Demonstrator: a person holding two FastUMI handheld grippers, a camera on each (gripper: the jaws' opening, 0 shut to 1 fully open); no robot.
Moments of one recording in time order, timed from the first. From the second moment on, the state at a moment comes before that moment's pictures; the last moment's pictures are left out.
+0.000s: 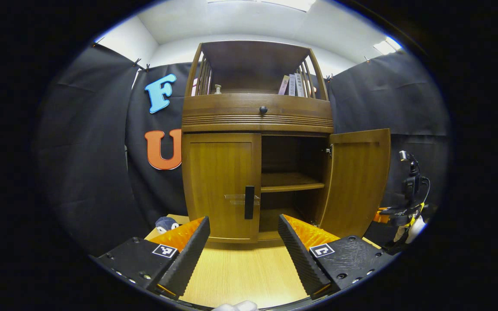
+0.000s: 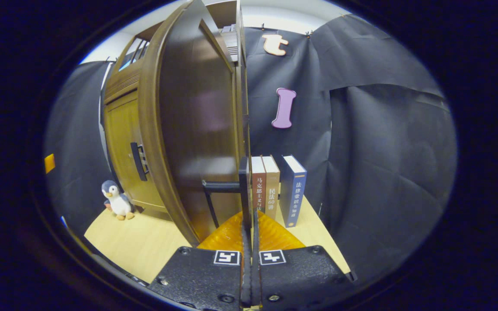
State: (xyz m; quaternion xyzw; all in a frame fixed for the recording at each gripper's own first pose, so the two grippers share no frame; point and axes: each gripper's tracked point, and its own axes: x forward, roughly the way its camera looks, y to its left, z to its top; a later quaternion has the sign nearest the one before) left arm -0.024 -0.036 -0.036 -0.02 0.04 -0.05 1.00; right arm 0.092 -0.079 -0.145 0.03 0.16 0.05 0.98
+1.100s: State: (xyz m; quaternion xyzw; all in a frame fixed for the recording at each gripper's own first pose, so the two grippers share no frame) left arm -0.009 -0.061 -0.043 -0.02 0.05 -0.02 1.00; right arm 0.081 -0.138 -0.147 0.02 0.18 0.10 0.98
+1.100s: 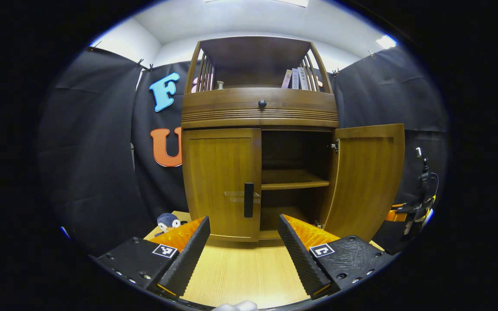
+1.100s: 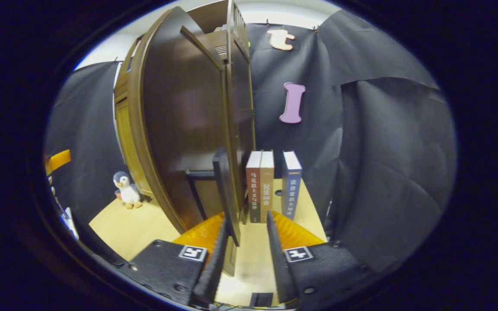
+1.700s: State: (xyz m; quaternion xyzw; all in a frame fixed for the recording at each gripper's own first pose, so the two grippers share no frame) left arm 0.025 -0.025 -0.048 0.00 0.05 -0.03 1.00; right arm 0.014 -0.108 -0.030 0.03 0.07 -0.03 1.00
